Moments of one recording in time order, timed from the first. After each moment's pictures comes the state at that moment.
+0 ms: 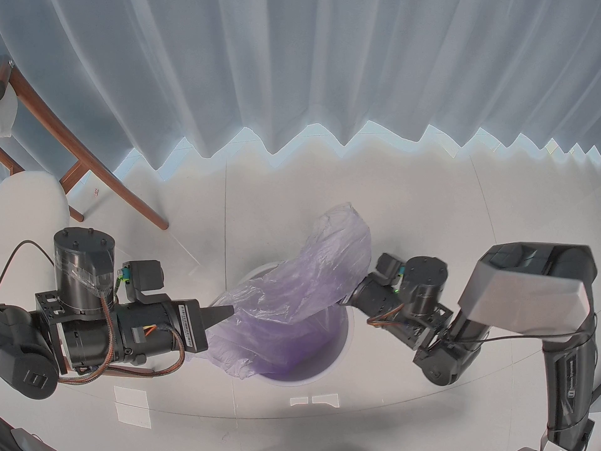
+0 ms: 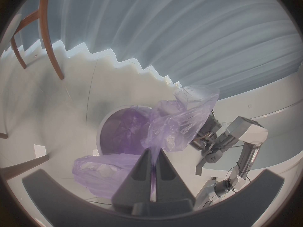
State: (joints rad) left arm -0.54 1.49 -0.52 -0.53 -0.19 -0.51; right arm 0.63 2.36 -0.85 -1.47 0.05 0.58
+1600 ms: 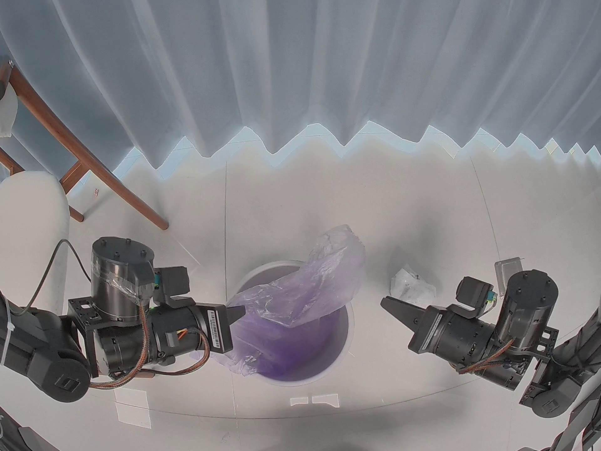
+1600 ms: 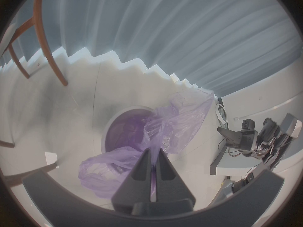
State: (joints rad) left arm -0.58 1.62 -0.53 -0.62 -0.06 -0.44; right arm 0.72 1.78 -0.30 -1.28 -0.01 0.66
